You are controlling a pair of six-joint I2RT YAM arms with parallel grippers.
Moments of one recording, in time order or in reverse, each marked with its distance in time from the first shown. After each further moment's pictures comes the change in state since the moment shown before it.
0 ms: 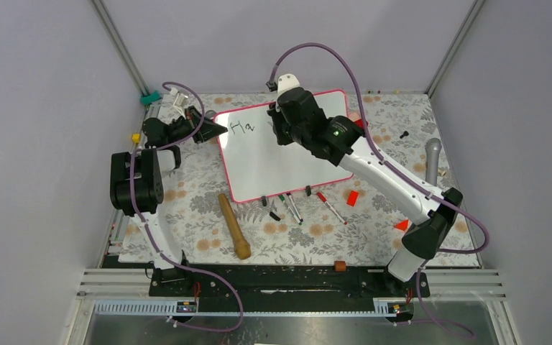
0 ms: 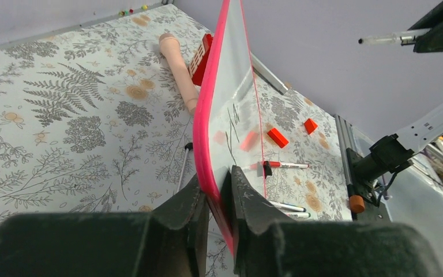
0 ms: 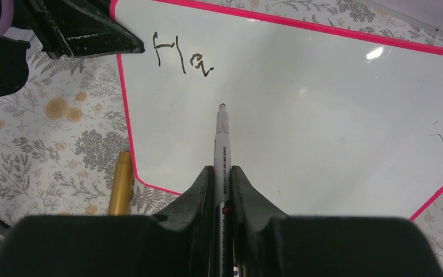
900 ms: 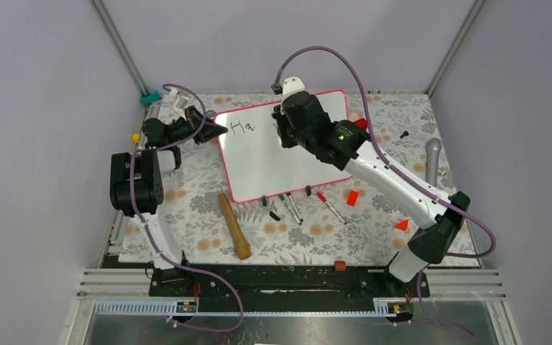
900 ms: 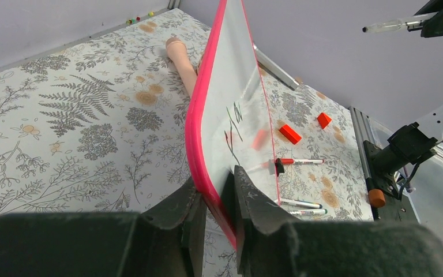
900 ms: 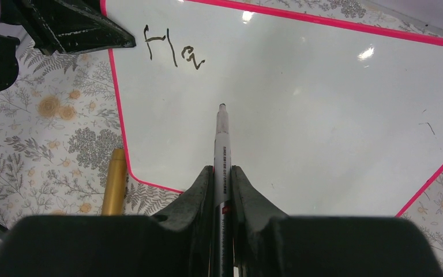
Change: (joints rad) left arm 0.002 -0.032 -0.034 0.008 -0.005 0.095; right arm 0.000 -0.055 -0.068 0.025 0.015 0.000
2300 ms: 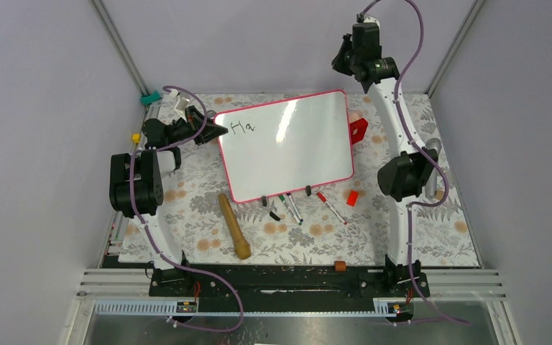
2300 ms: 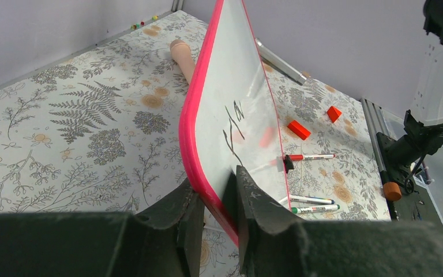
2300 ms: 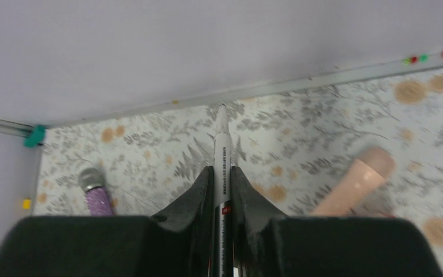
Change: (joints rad) left arm -0.003 -0.013 -0.010 -0.001 0.004 0.067; right arm -0.605 0.579 0.738 -0.071 -0.231 0.201
